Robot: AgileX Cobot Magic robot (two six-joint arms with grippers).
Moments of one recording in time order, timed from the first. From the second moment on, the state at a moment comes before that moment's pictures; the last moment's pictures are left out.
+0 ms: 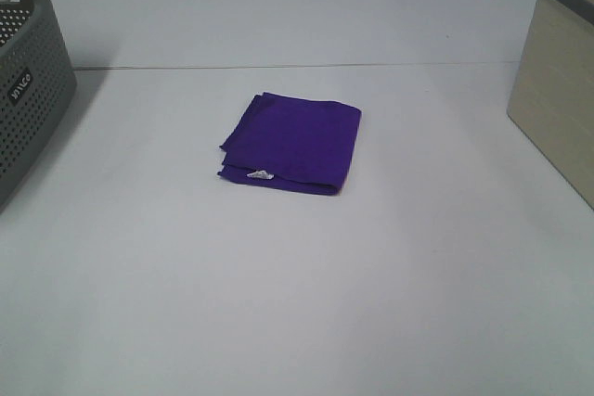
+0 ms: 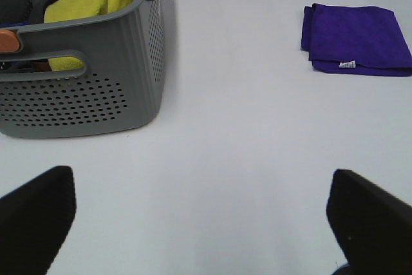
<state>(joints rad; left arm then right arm) 0.00 0.00 -0.50 -0.08 1.03 0.10 0.01 0.00 -0.46 0.09 1.10 -0.09</state>
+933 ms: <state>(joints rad) 0.00 0.00 -0.50 -0.08 1.03 0.10 0.01 0.00 -0.46 0.09 1.10 -0.09</state>
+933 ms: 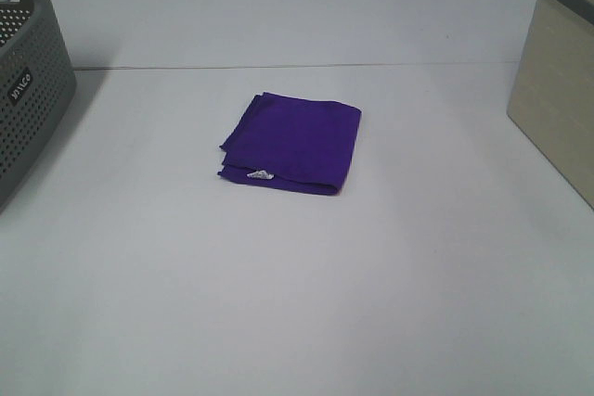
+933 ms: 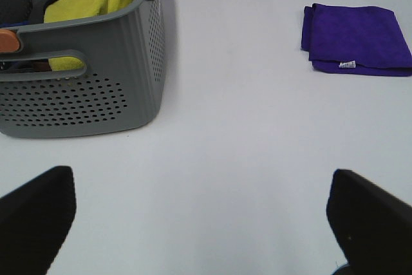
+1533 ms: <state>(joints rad) 0.00 0.00 -0.50 -0.08 1.03 0.10 0.01 0.00 -0.46 0.09 1.10 -0.09</state>
